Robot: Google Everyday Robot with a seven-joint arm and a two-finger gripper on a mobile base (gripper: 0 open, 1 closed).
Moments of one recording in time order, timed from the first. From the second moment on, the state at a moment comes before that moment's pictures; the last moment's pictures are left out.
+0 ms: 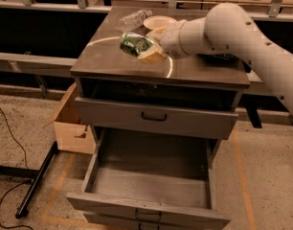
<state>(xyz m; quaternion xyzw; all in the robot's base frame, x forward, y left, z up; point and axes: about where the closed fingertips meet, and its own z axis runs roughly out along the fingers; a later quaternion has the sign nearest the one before) 0.716 -0.015 0.921 -0.56 0.64 0.08 0.53</state>
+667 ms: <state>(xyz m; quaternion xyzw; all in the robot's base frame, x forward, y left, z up) 0.789 0.002 0.894 -0.52 0.67 0.05 0.53</state>
